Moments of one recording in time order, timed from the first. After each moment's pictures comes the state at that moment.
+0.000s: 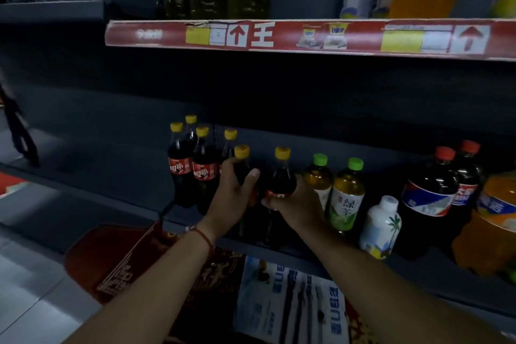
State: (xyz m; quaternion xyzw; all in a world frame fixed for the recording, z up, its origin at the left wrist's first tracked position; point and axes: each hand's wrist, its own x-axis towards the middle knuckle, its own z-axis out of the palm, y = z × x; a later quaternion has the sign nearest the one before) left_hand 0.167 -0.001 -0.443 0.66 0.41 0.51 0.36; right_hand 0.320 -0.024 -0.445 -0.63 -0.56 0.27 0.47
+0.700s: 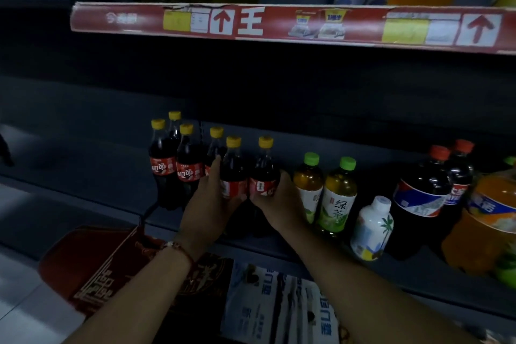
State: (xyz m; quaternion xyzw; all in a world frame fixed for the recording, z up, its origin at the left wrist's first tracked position) left_hand 0.148 0.025 -0.481 0.73 0.50 0.43 0.18; right_hand 0.314 0.003 -0.459 -0.64 -0.57 0.22 0.46
